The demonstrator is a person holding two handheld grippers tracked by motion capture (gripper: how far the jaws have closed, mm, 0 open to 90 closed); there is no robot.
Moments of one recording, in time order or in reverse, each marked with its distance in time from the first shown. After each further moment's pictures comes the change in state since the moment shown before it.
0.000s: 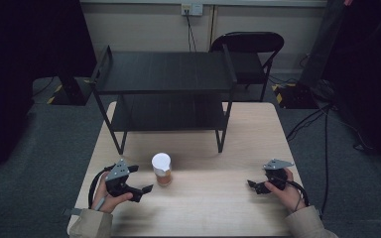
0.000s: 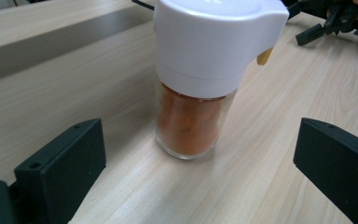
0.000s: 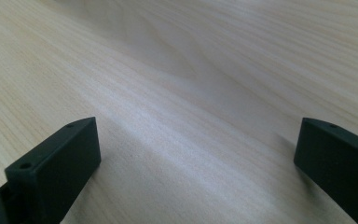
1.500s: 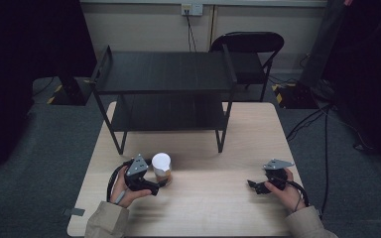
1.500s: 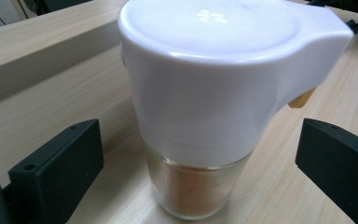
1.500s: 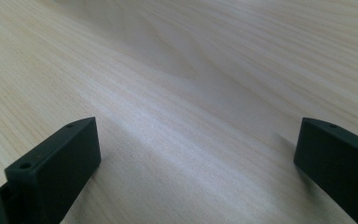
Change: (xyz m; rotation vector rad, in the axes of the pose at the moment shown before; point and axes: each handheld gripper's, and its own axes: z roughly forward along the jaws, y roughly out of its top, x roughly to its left) left arm -0.015 0.014 0.051 -0.008 0.054 0.054; right arm 0.000 0.000 0.000 -0.001 -0.001 0.000
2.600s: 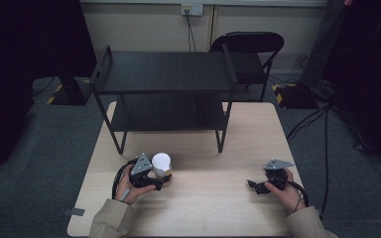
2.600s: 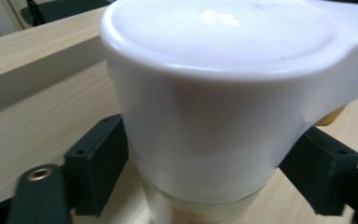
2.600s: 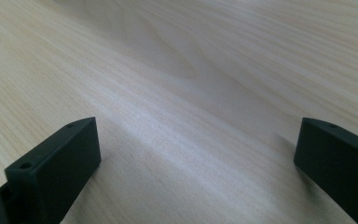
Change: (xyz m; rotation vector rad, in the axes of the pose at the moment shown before) left arm 0.005 -0.009 0.015 -0.046 -0.014 0.014; right arm 0.001 -0.001 0.000 -0.002 -0.001 0.002
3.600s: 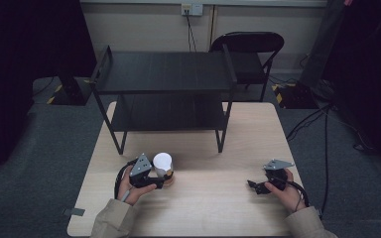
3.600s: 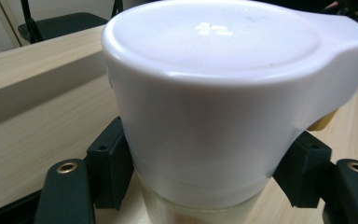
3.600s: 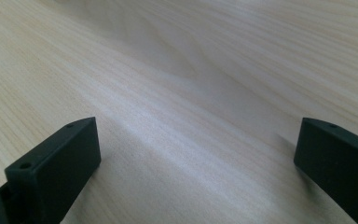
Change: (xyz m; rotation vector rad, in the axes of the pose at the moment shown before) left arm -0.003 -0.006 -0.002 -0.077 -0.018 -0.018; right arm 0.000 -0.001 0.000 -0.002 0.001 -0.001
